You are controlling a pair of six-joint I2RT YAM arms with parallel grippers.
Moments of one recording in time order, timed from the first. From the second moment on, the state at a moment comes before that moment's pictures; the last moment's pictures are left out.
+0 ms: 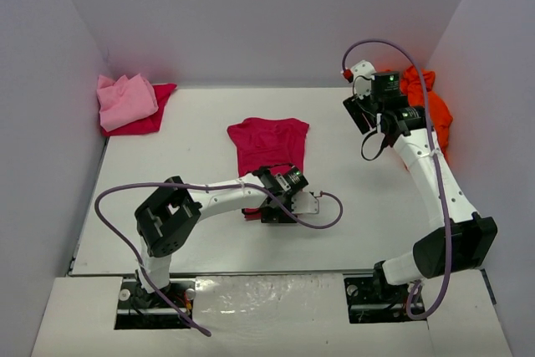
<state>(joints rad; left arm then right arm) -1.01 1.89 1.35 -0.70 -0.12 0.62 0.19 1.43 1.46 -0.67 0.26 -0.49</state>
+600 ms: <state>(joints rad) -1.01 1.93 1.35 -0.70 -0.10 0.60 0.18 1.53 1.43 -0.64 0.16 -0.43</state>
